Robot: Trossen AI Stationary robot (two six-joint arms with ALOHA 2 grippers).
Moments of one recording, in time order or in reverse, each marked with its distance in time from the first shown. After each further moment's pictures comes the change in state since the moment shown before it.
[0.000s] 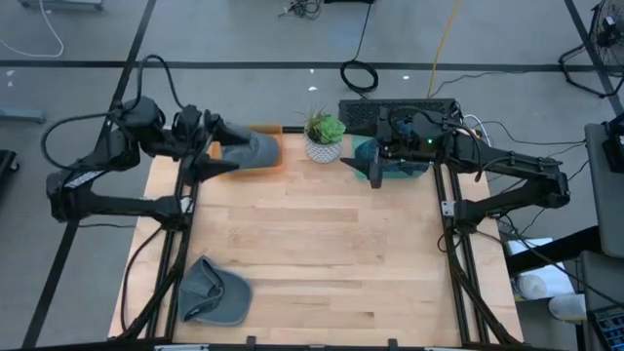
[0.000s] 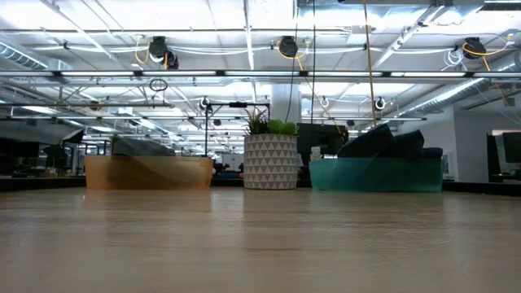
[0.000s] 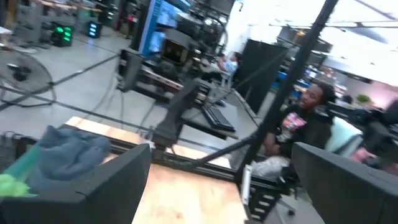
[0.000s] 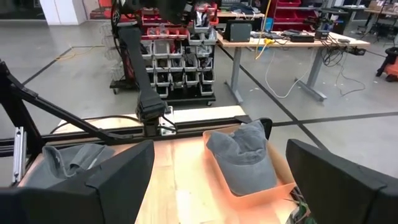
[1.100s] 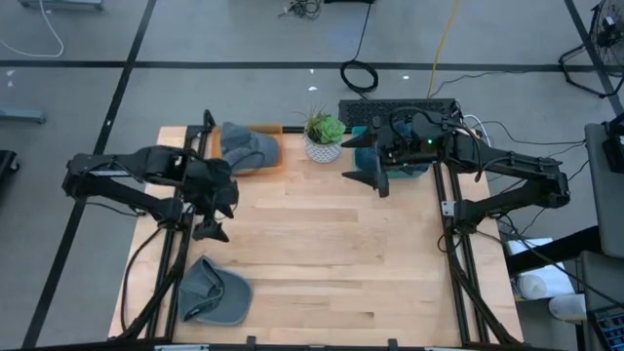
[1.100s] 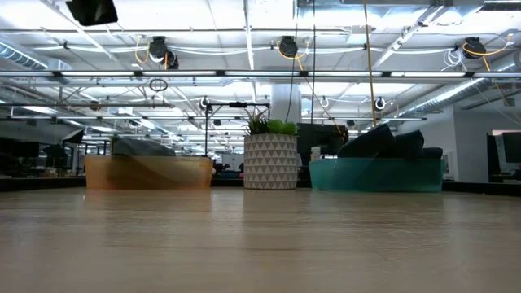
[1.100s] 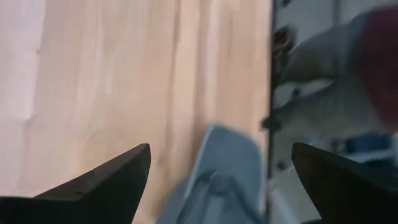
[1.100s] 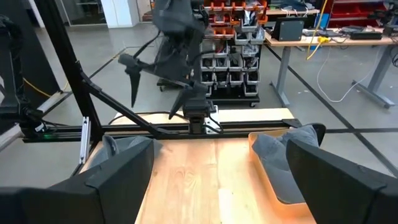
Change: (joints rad) left arm -0.377 0.199 0.000 -0.850 -0.049 0.037; right arm 0.001 0.001 0.000 0.000 -0.206 0.028
